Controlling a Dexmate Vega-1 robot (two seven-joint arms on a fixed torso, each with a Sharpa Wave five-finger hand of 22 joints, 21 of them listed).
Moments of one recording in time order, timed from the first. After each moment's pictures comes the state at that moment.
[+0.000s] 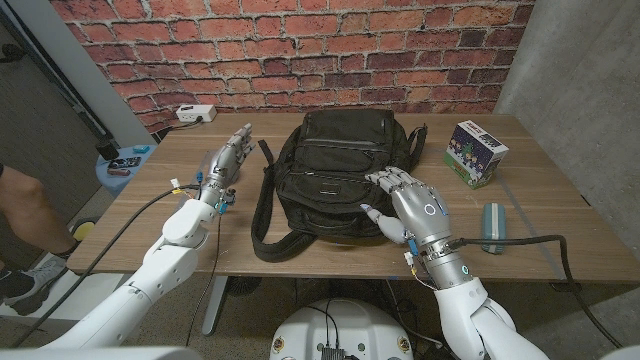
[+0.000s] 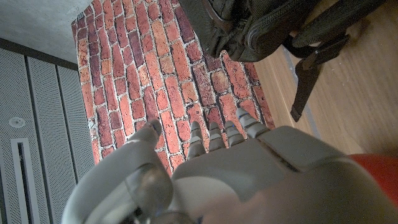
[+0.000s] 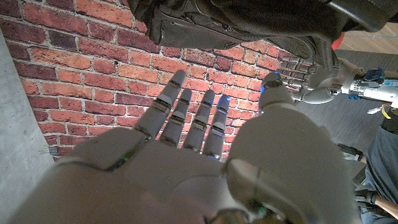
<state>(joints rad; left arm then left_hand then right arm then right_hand) 1.07 0.63 0.26 -1.50 -0.63 -0.46 -0.02 0.43 0.17 0.54 0.03 0.18 0.14 -0.04 0.19 0.18 0.04 -0.01 0.20 0.18 -0.01 0.04 0.18 0.17 0.08 0.05 0.21 0.17 -1.57 -0.80 -0.53 -2.34 -1.12 -0.46 -0.57 0.88 0.00 0.23 -0.17 0.20 0.51 -0.15 0.27 0.20 0.51 -0.14 0.26 0.22 0.36 -0.04 0.25 0.20 0.58 -0.05 0.20 0.17</state>
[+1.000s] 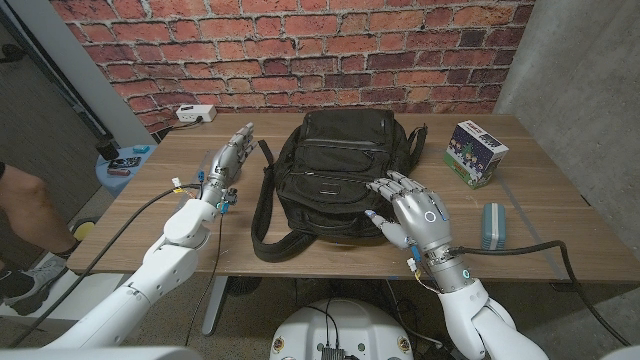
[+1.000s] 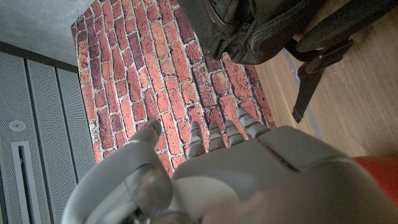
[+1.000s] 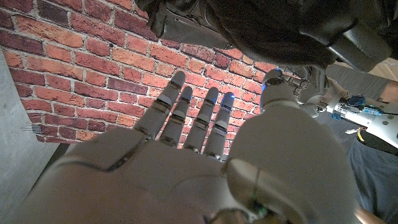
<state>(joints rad) 1.09 0.64 0.26 -1.54 -0.61 -0.44 0.01 0.43 0.17 0.55 0.03 0.18 0.14 -0.04 0.19 0.18 0.04 -0.01 0.20 0.18 -0.01 0.04 0.18 0.17 0.08 0.05 0.21 0.17 -1.53 -0.83 -0.53 -2.24 -1.16 -0.43 -0.67 0.90 -0.02 0.24 -0.16 0.21 0.59 -0.18 0.29 0.20 0.58 -0.18 0.27 0.22 0.39 -0.04 0.26 0.22 0.57 -0.05 0.20 0.17</state>
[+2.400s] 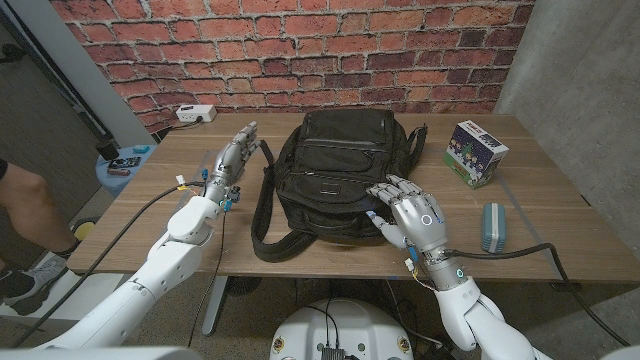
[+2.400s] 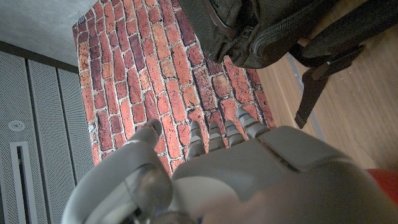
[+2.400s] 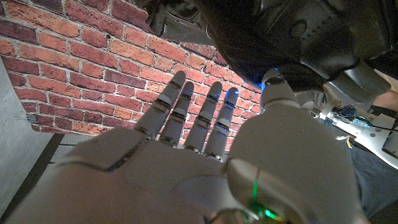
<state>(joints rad) 1.06 0.63 0.27 -1.52 -0.61 -0.43 -0.01 0.42 0.18 0.55 0.03 0.18 0.15 -0.04 0.19 0.18 0.05 -0.01 0.20 0.18 -0.01 0.04 0.18 0.17 0.08 0.05 0.20 0.17 -1.42 -0.82 -0.61 -2.09 -1.14 -0.42 -0.79 0.90 -0.02 0.25 -0.15 0.23 0.67 -0.18 0.31 0.20 0.68 -0.17 0.28 0.22 0.46 -0.04 0.27 0.23 0.57 -0.06 0.20 0.17</state>
